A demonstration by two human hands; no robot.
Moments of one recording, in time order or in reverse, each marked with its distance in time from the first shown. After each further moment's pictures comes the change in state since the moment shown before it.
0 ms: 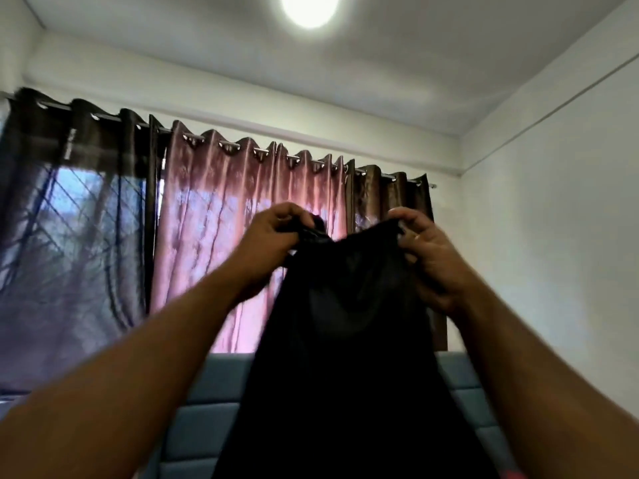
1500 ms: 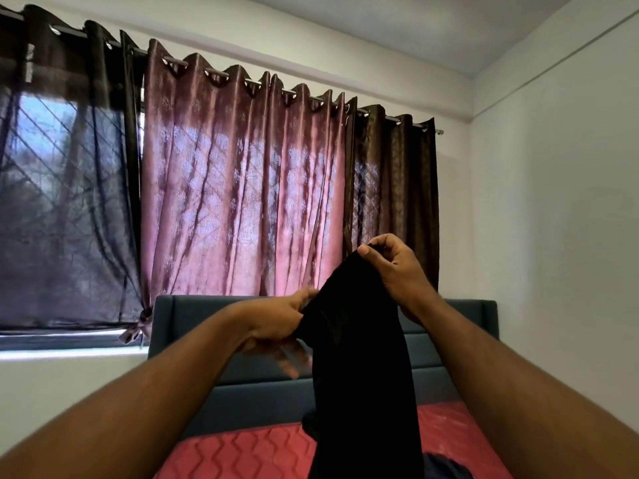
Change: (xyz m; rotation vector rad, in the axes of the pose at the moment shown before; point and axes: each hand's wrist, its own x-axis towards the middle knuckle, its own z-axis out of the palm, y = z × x) left_hand -0.073 -0.147 0.020 0.068 -0.498 -0.795; right_hand -0.012 0.135 -0.061 -0.616 0.169 0.135
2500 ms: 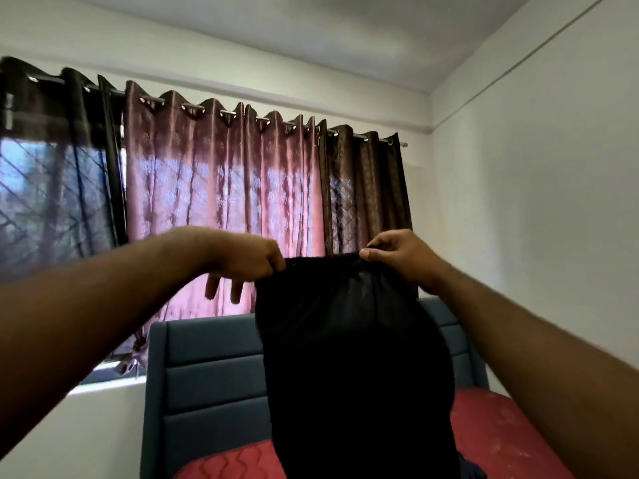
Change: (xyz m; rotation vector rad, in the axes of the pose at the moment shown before) left_hand -0.113 0.145 -0.008 1.008 0.075 -0.060; right_hand -0.042 -0.095 -0.057 -0.401 0.000 -0.129
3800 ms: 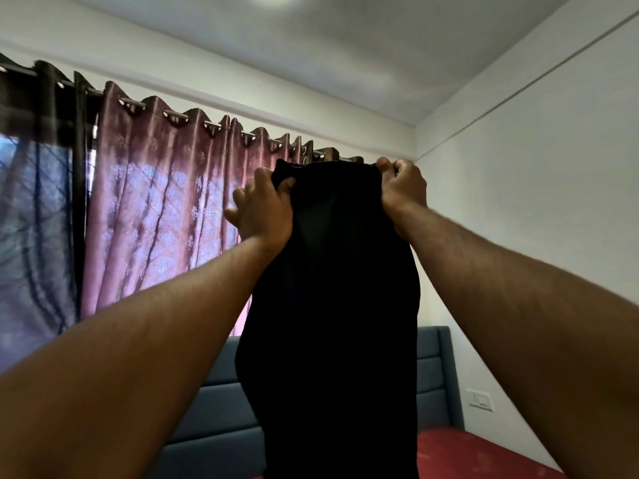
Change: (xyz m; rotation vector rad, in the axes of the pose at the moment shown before) left_hand 0.156 0.032 -0.023 -0.455 1.348 -0.089; right_hand 0.122 -0.025 -0.046 -0.126 0.574 0.128
